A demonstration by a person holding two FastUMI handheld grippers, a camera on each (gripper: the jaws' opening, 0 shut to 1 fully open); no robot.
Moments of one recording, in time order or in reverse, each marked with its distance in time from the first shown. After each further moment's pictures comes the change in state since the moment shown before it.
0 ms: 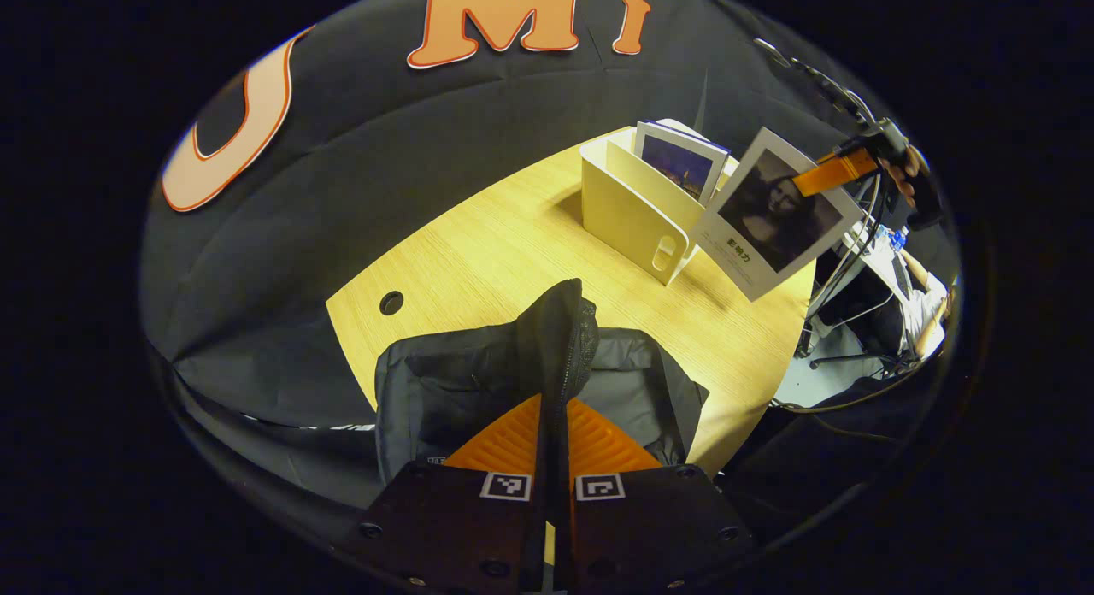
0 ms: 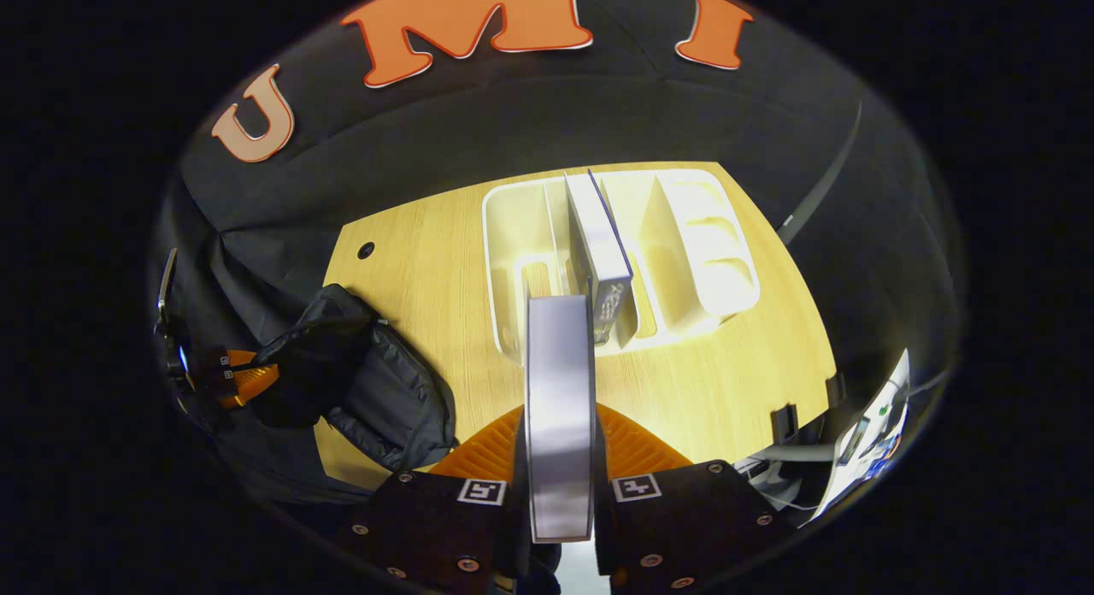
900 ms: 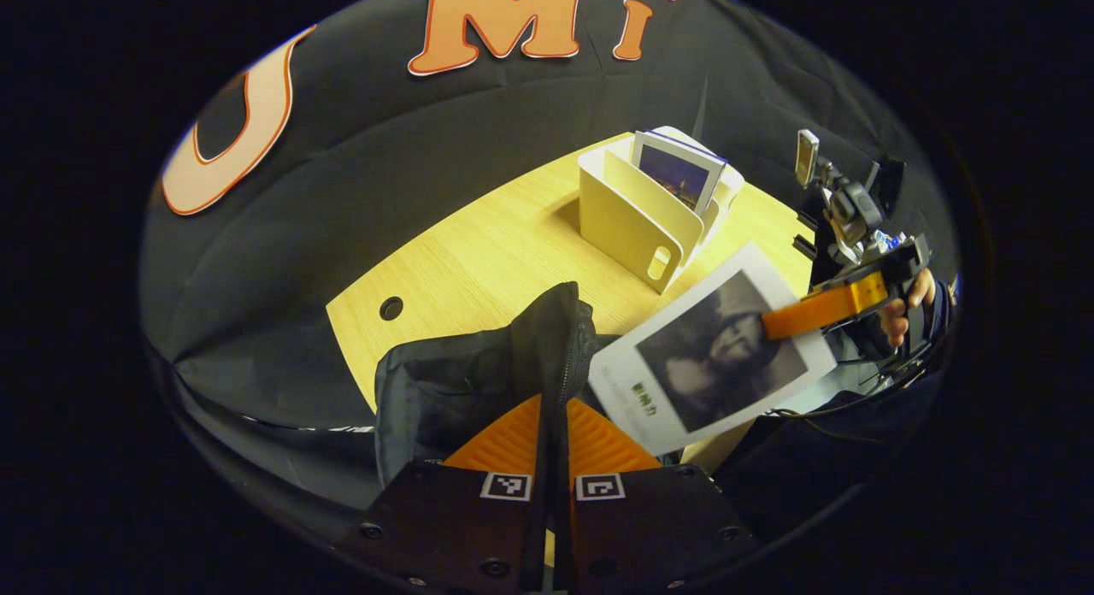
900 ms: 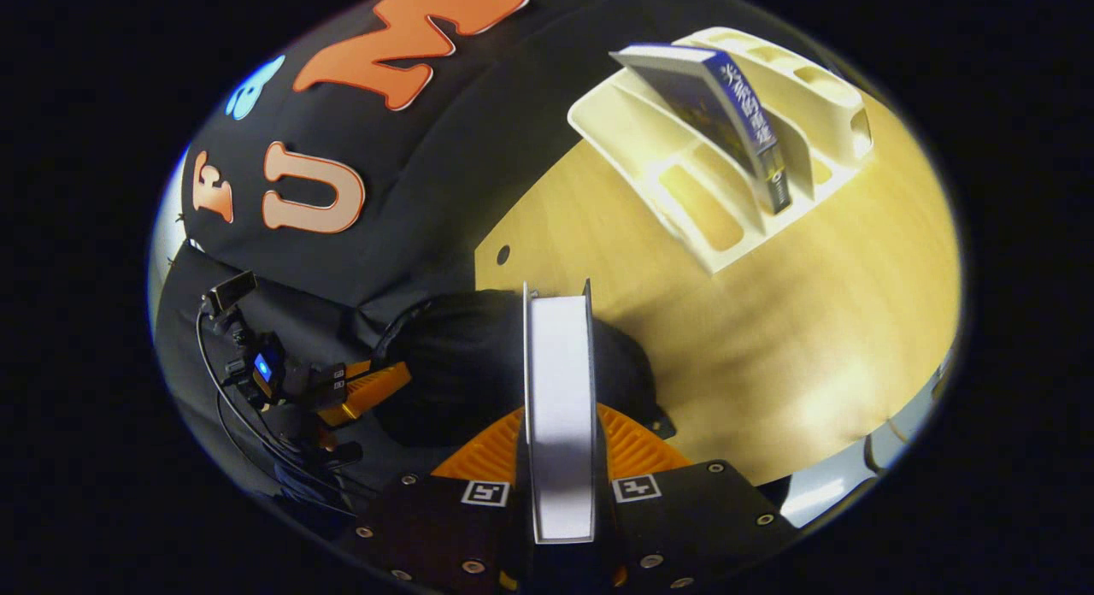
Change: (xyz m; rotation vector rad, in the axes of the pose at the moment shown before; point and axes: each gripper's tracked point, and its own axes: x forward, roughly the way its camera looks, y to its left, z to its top) left arm -0.009 -0.005 0.010 -0.014 -0.019 0.003; right arm 0.064 0.174 -0.084 0.375 0.045 0.631
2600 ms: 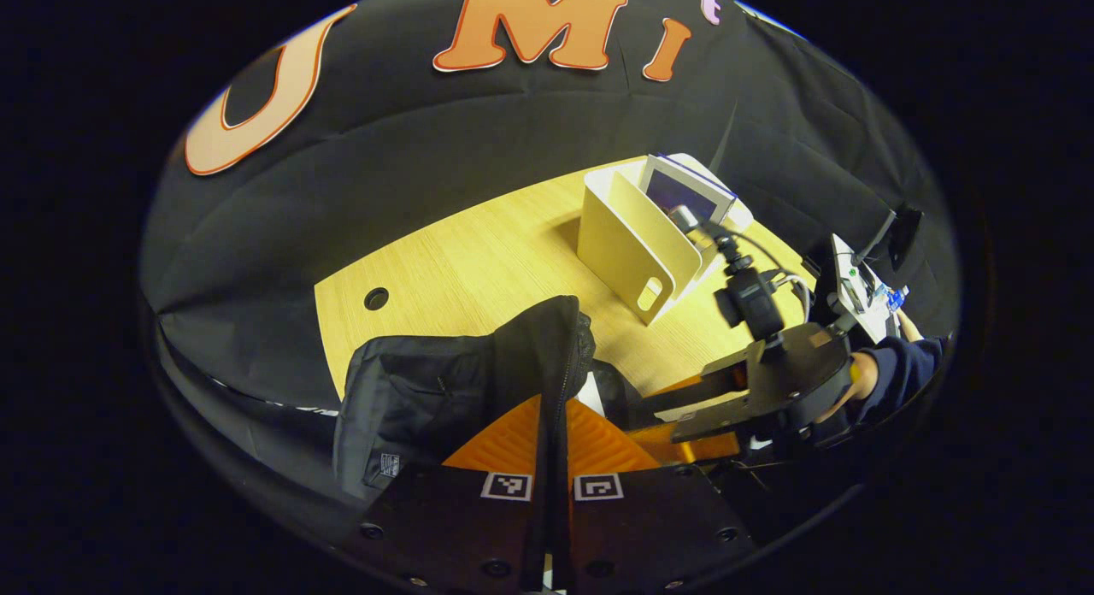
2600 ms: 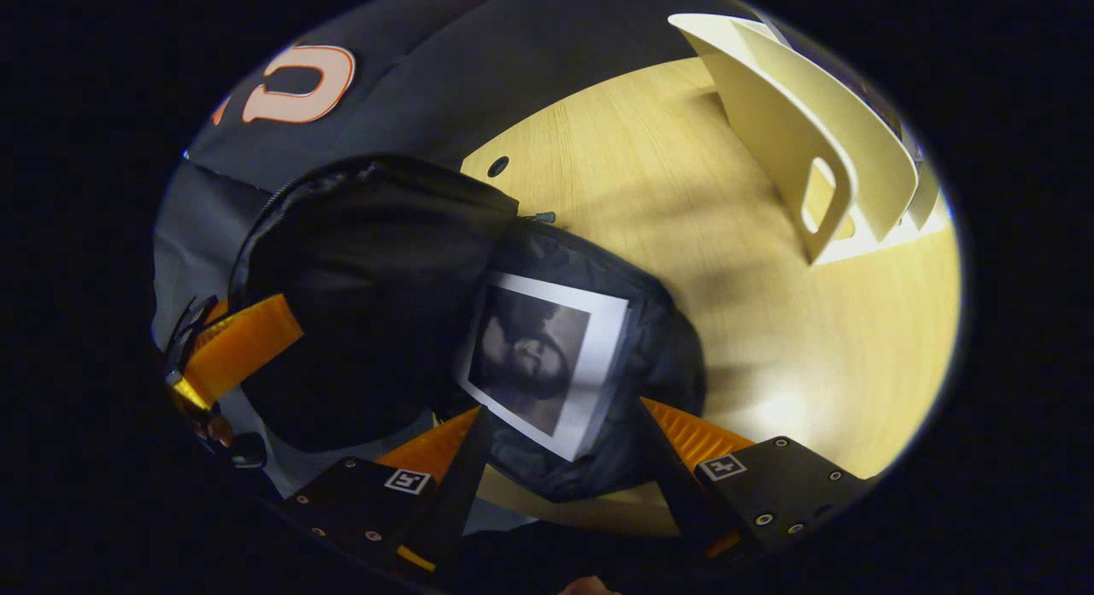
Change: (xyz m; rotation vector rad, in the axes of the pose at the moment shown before) left arm 0.016 -0.030 0.016 -0.160 -0.052 -0.016; right arm 0.089 -0.014 -0.017 -0.288 0.205 -0.165
